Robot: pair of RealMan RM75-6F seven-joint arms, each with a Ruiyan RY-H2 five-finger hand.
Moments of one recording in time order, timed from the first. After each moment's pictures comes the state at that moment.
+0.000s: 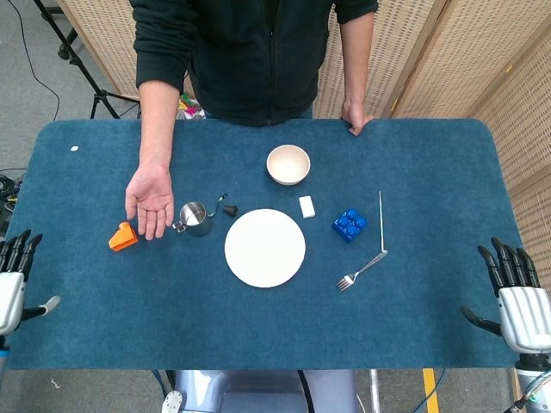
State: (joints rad) left arm -0.11 -1.16 -0.08 -1.60 1.40 1.42 0.09; right arm 0.05 -1.12 0.07 -1.60 -1.56 1.57 -0.04
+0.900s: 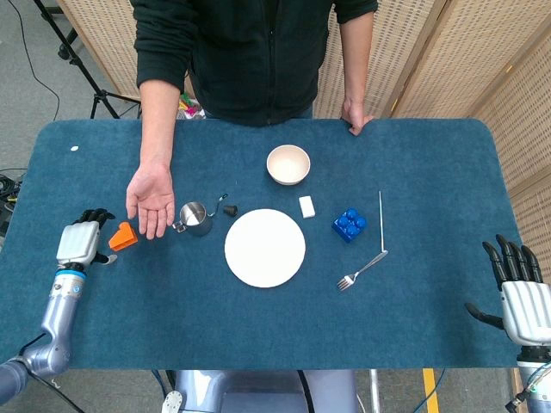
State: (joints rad) left arm -0.47 -1.55 -0.23 -1.10 1.05 0.94 0.17; right arm 0.07 -1.13 0.09 -1.59 -1.49 1.51 -0.05
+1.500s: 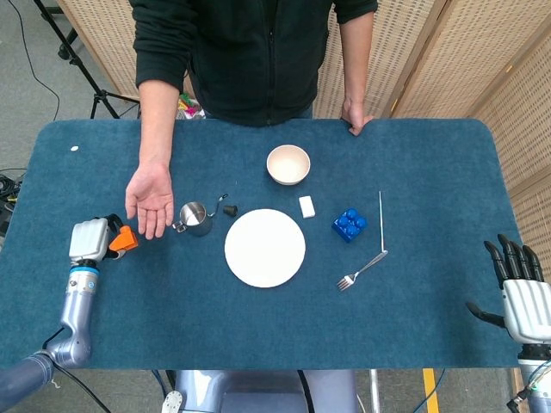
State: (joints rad) left arm -0.50 -1.67 -0.24 -0.98 1.04 0.99 0.17; right arm 0.07 -1.12 0.09 -1.59 -1.47 1.49 -0.05
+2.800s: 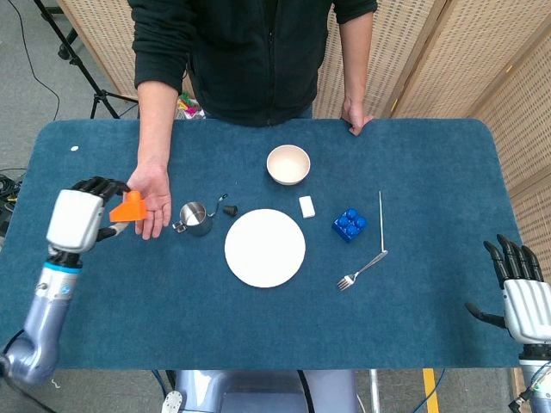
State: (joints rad) left arm -0.49 -1.35 -0.26 -1.46 1.46 1.36 0.13; right arm 0.08 -1.10 0.09 -1.61 -1.47 1.48 -0.02
